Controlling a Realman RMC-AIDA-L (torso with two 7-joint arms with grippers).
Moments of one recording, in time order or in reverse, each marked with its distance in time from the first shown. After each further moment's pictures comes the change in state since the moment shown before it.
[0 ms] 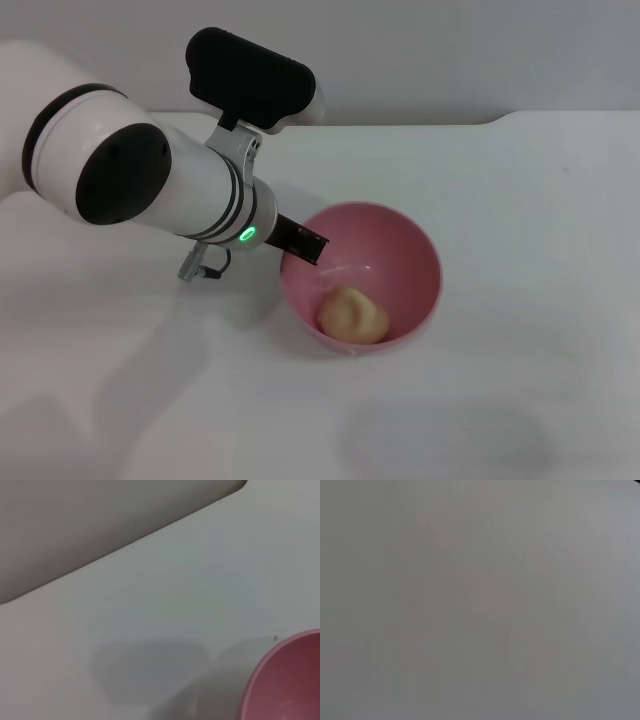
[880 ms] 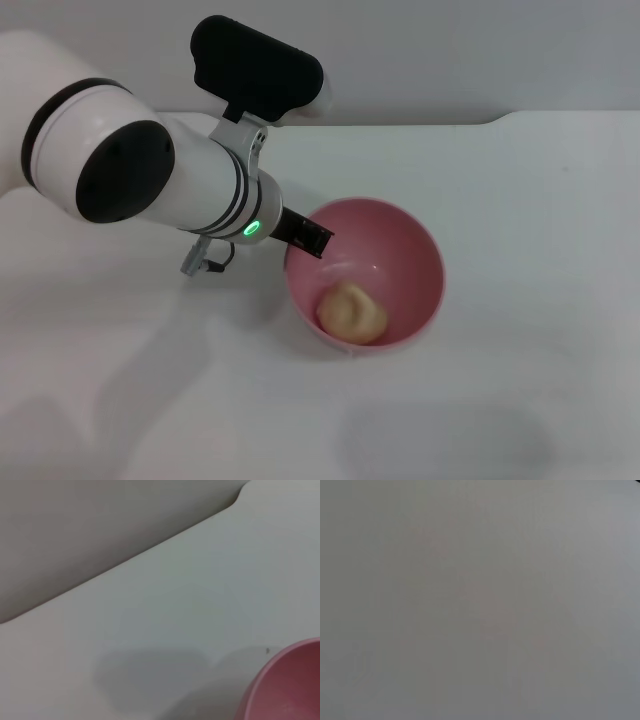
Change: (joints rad) left arm 0.004 -0.002 0.002 0.041 0.024 -0.014 -0.008; right arm 0.002 0.002 0.010 0.005 0.000 0.011 0.000
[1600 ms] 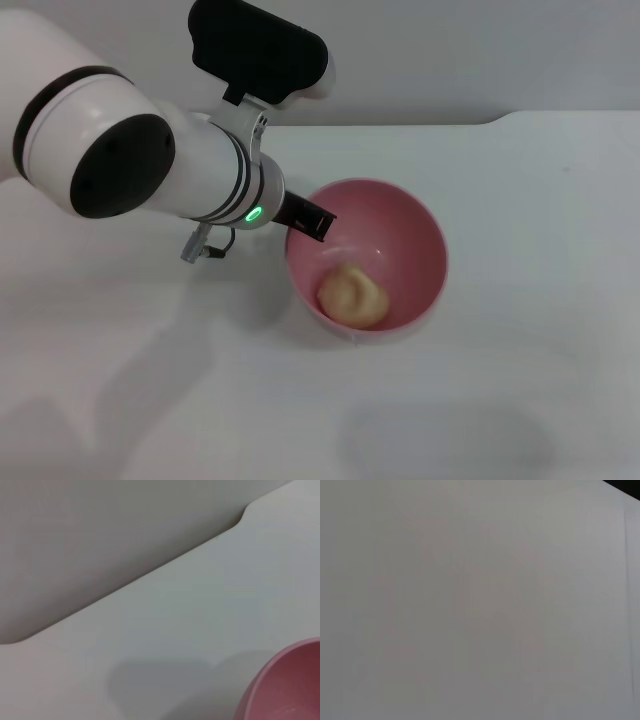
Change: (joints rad) left arm 0.009 0.003 0.004 0.080 0.055 -0.034 -0.040; right arm -0.032 -0.001 0.021 0.043 0.000 -0.004 0.000
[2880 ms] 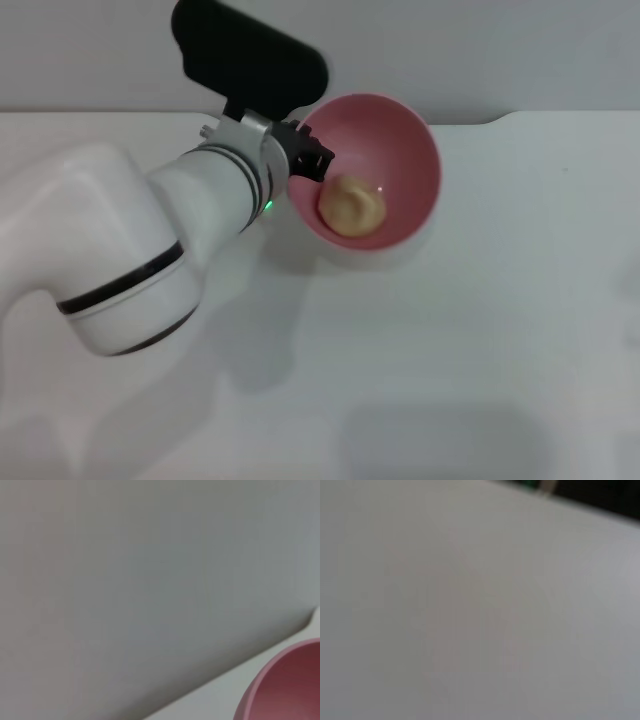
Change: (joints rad) left arm 0.092 -0.002 0.249 -0.011 0.616 0.315 -0.545; right arm -0.063 0.002 0.001 0.349 -0.243 0.173 0.007
